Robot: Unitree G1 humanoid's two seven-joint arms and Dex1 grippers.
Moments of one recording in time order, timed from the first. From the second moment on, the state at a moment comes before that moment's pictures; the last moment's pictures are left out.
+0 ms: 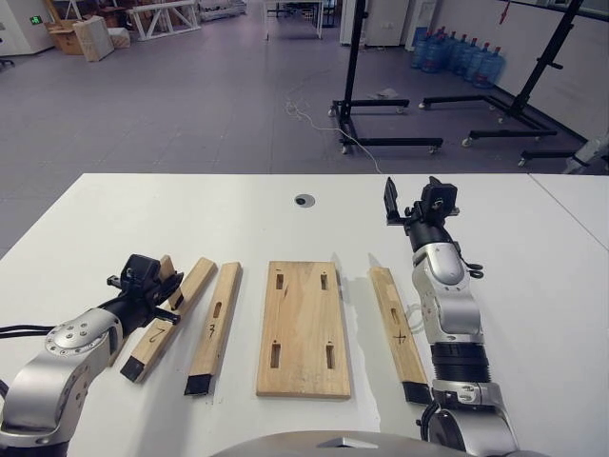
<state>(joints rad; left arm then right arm) 0.22 0.64 0.21 -0.46 -0.43 0.73 -0.36 -0.30 -0.10 -0.13 0.02 0.08 0.08 0.03</state>
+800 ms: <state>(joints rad) 0.28 0.60 0.10 -0.26 -0.39 0.52 -0.38 -0.33 -0.10 -0.12 0.02 0.09 0.12 0.05</state>
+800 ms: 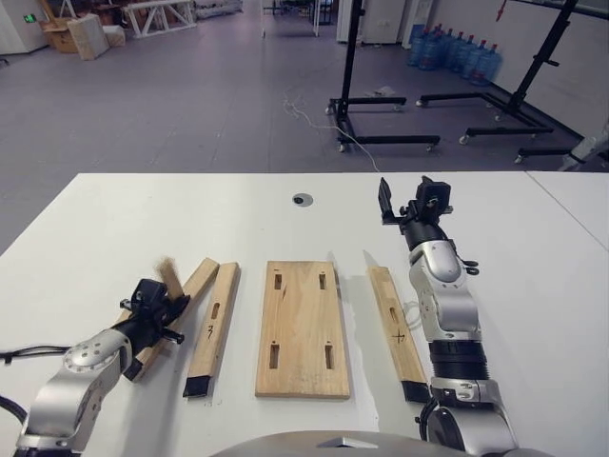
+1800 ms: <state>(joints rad) 0.05 0.72 0.43 -0.55 -0.60 1.03 -0.37 -0.34 -0.10 -0.12 -0.01 0.09 0.13 0.05</state>
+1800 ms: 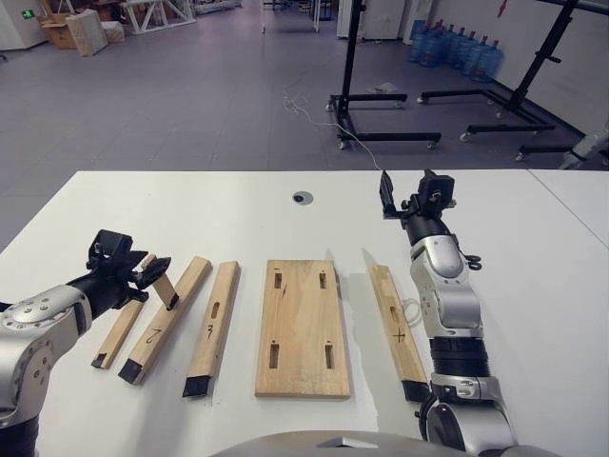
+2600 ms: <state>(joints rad) 0.01 0.66 0.24 -0.49 -0.50 0.99 -0.29 -0.34 -0.09 -0.10 -0.01 0.09 0.12 0.05</state>
